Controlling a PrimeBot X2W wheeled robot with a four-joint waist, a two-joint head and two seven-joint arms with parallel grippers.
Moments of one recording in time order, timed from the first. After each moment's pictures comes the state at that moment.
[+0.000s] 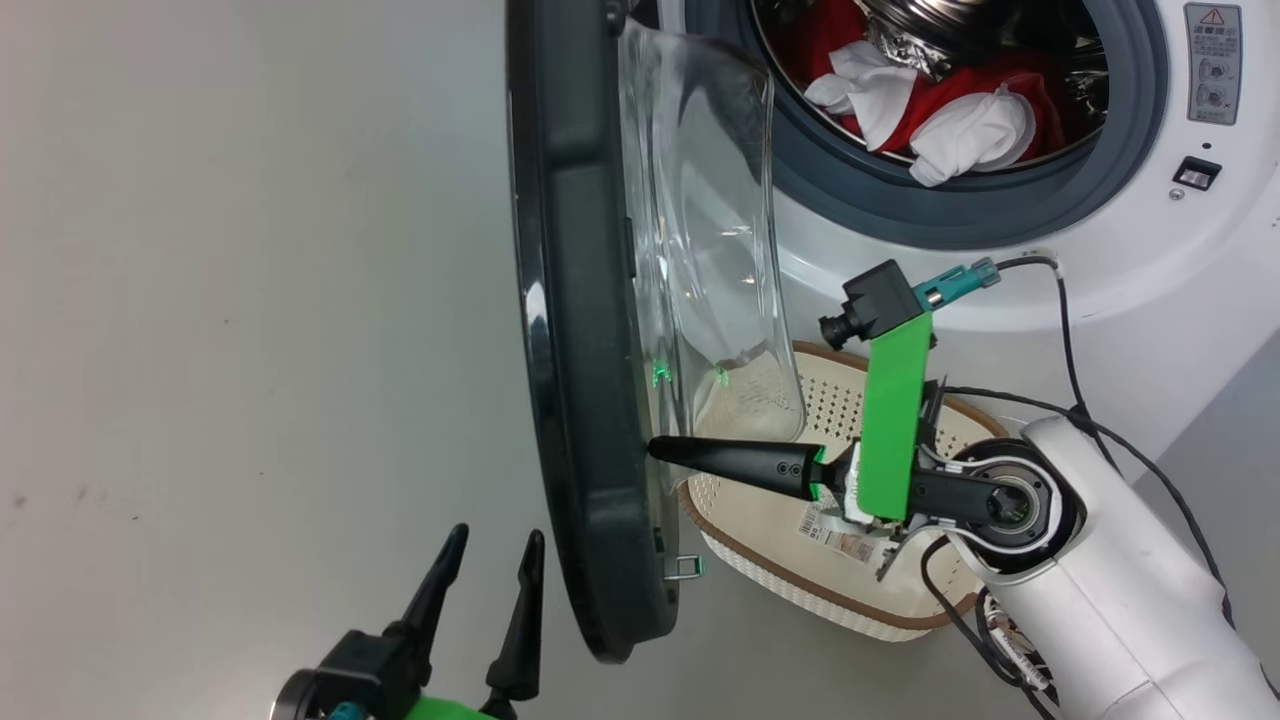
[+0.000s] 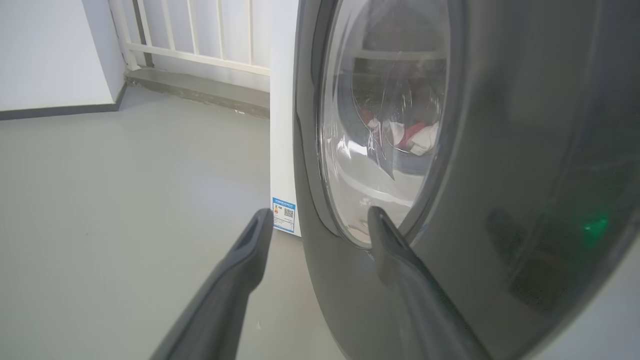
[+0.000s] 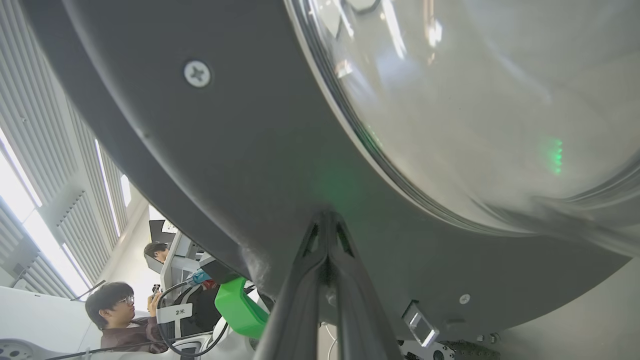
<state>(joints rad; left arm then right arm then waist) -0.10 0.04 -0.30 0.20 -0.31 0.05 -0.25 -0.58 -0.16 0.44 0.27 1.57 0.12 0.83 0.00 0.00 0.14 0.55</state>
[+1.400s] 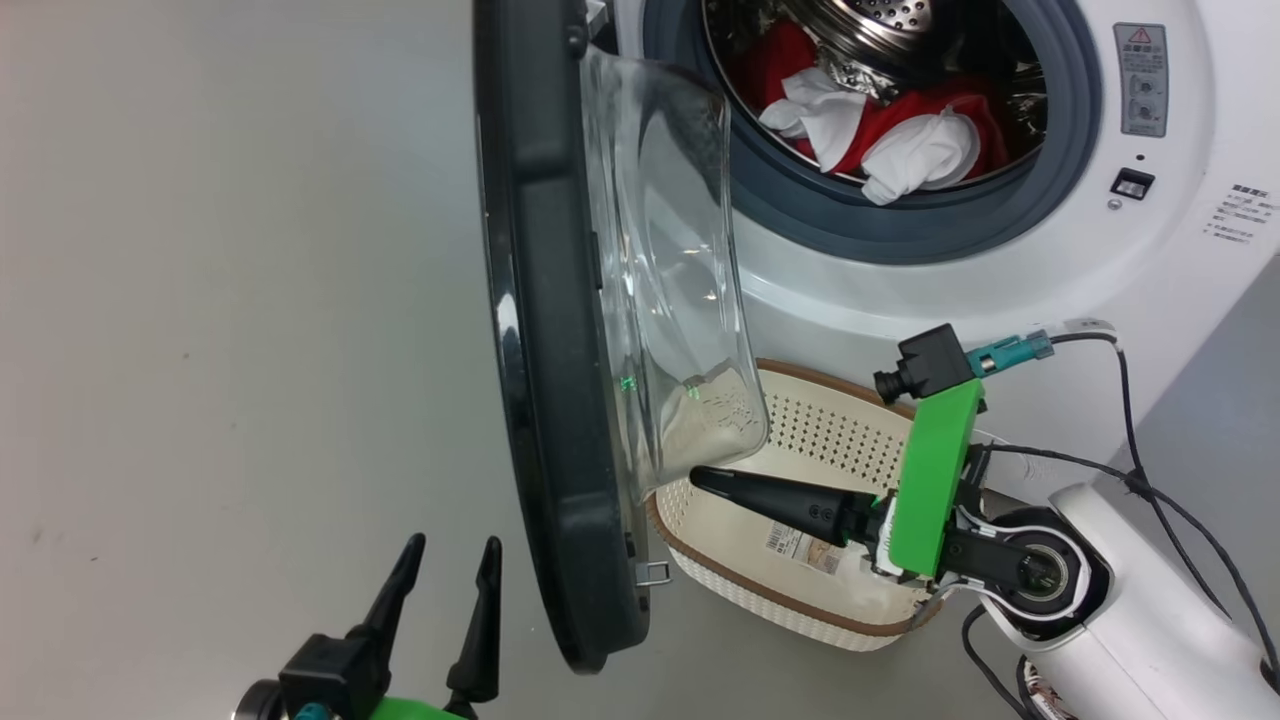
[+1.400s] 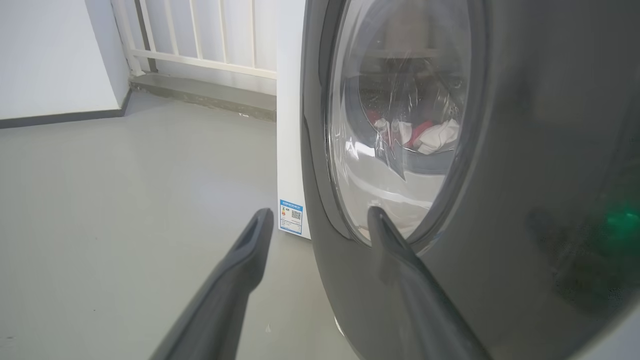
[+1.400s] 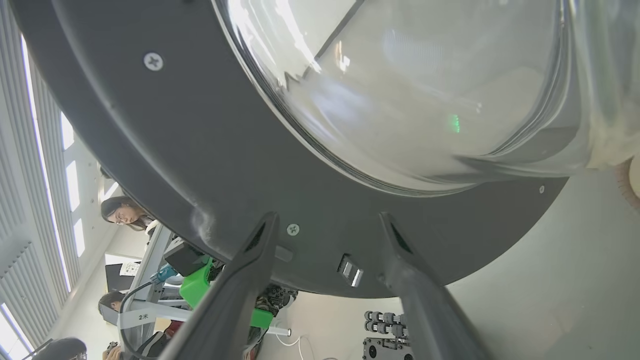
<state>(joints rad) -0.08 0.04 -0.22 0.24 -0.28 0.02 -0.25 -0.47 -0.23 0.48 0.23 1.54 0.12 0.67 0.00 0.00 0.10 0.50</state>
